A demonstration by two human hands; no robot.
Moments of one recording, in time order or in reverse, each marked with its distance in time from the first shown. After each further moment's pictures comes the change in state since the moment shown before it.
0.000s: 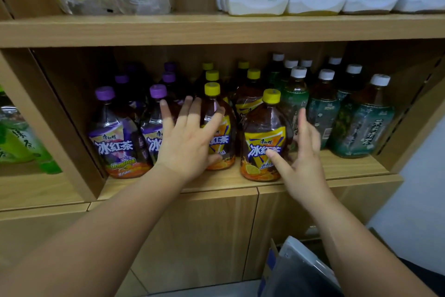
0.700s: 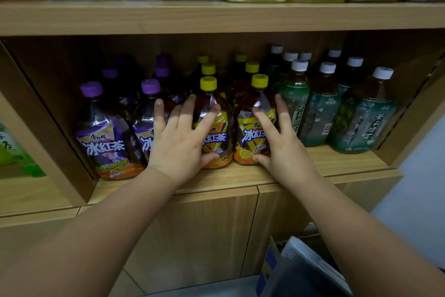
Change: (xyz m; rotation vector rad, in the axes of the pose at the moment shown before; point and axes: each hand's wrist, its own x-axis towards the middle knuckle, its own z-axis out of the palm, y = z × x) left_hand -0.006 -0.007 0.012 -0.082 0.039 0.018; right_hand 0.031 -0.001 0.022 -0.577 -0.193 -0.162
